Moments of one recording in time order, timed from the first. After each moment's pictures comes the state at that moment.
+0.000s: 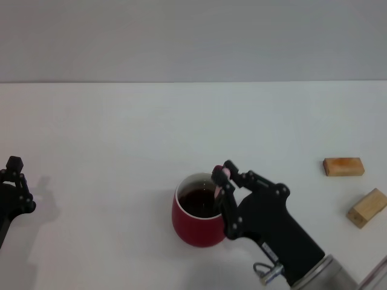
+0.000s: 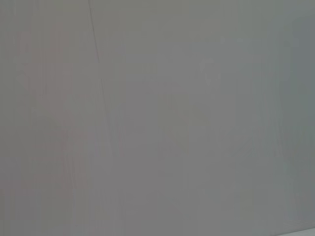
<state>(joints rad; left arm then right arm) -0.18 -2.07 -0.46 -0.21 2.01 1.39 0.07 0.29 2.07 0.10 0.71 -2.08 -1.30 -0.12</state>
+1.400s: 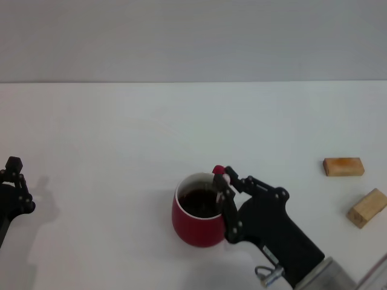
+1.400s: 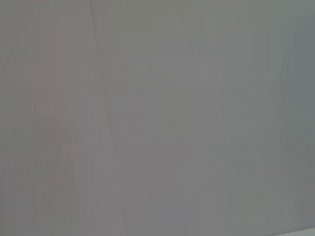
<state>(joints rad) -0.18 -2.07 -0.46 -0.21 2.01 1.39 0.07 0.27 2.07 0.17 0.70 -2.16 -1.24 -0.12</state>
